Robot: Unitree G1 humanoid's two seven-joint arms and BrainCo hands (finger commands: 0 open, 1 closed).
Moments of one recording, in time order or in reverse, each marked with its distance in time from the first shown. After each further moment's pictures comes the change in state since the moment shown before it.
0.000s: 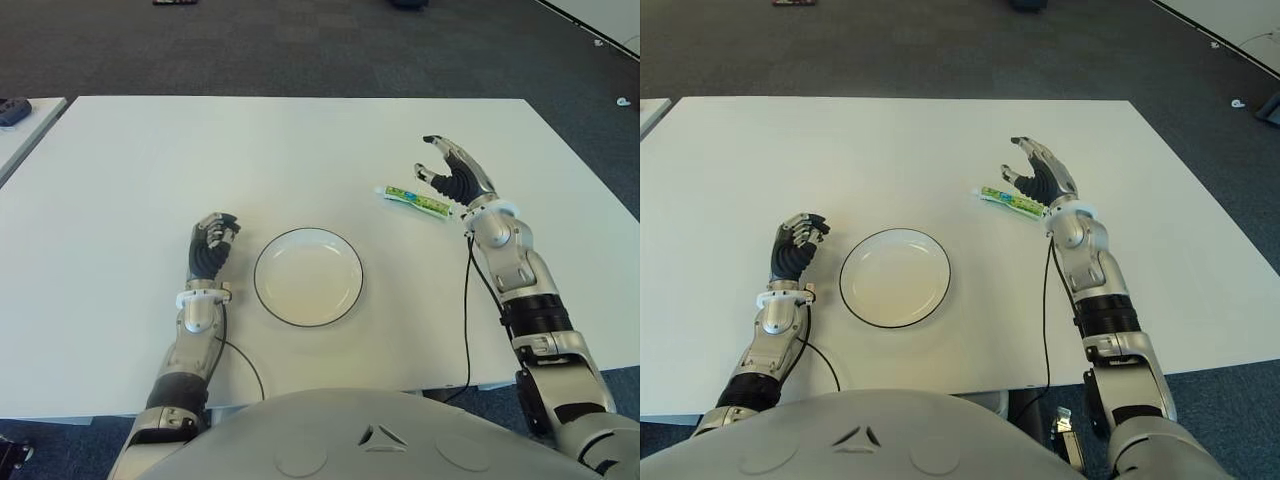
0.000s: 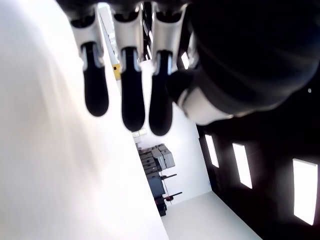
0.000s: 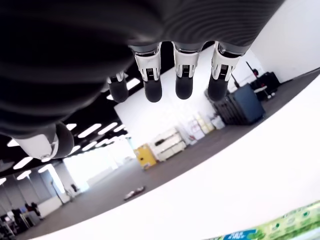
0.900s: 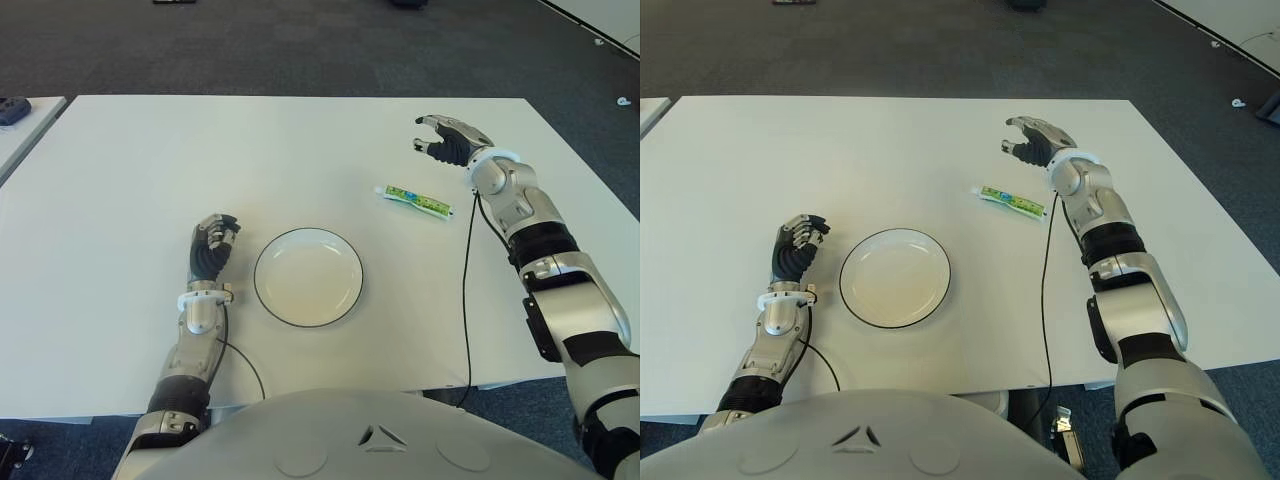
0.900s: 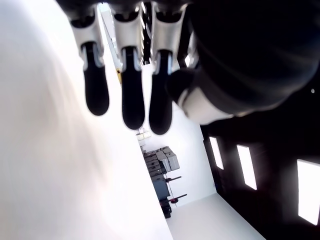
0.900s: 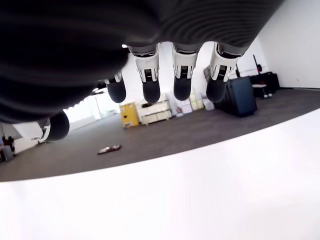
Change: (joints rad) left arm 0.025 -0.012 -0.004 -0.044 0.014 0.035 0.014; right arm -0.443 -0.067 0.247 0.585 -0.134 -0.142 0.042
